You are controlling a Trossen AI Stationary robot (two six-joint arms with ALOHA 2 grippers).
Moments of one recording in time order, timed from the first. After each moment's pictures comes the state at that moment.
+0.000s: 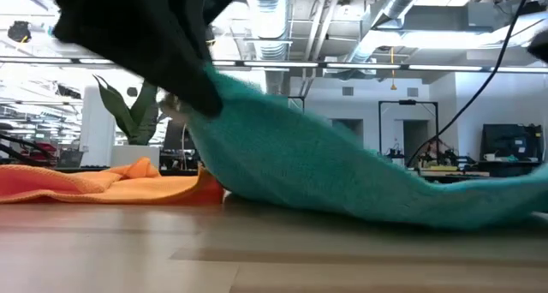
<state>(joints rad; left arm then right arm) -0.66 1.98 1.39 -0.50 -0.53 -0.07 0.92 1.82 1.09 -0.57 0.48 0.79</state>
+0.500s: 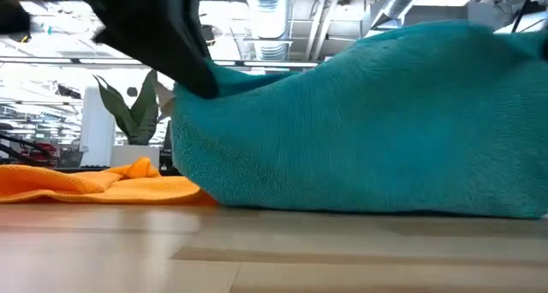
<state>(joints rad) -0.64 1.98 1.46 -0.78 -0.73 -0.26 0.93 1.81 1.30 -0.99 0.69 0.88</state>
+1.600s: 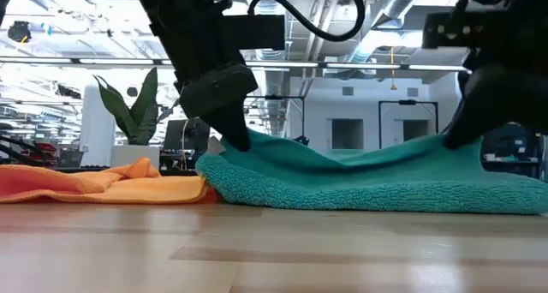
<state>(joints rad) -0.39 1.98 1.37 -0.72 -0.65 -0.52 0.67 1.86 1.13 -1.12 0.69 1.14</state>
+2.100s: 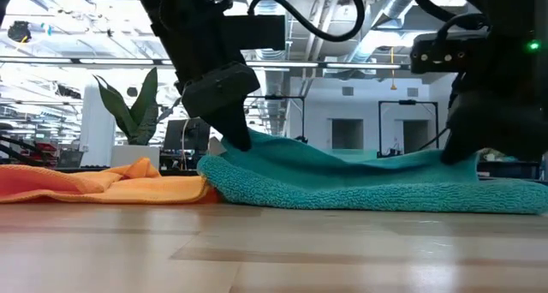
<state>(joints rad) -0.38 1.98 1.37 -0.72 -0.65 -0.54 0.61 1.91 1.13 -1.11 0.65 1.19</state>
